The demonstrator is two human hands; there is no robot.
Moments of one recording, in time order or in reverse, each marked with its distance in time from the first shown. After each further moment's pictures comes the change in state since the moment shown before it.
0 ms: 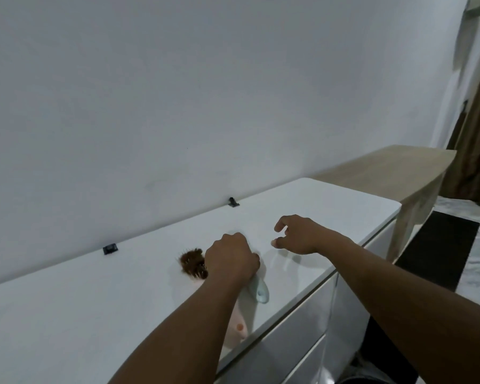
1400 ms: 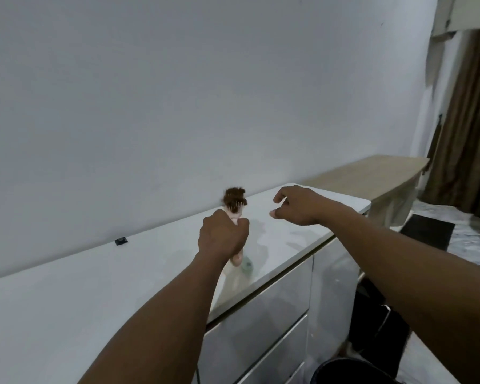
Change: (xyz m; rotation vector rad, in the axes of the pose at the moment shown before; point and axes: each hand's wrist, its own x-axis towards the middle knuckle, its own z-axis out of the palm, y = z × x) left_hand -0.060 0.005 -0.056 -0.551 0.139 -0.106; right_hand -0.095 -0.014 -0.056 -0.006 0.172 -0.079
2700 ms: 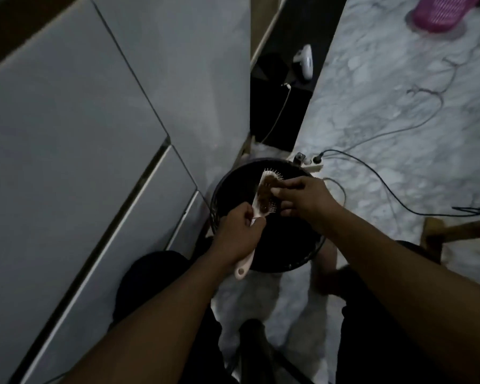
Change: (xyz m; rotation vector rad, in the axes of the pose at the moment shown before) left_hand -0.193 -0.125 0.421 -0.139 -1.010 -0.007; right_hand -0.147 0.369 0.303 1.125 0.111 1.023
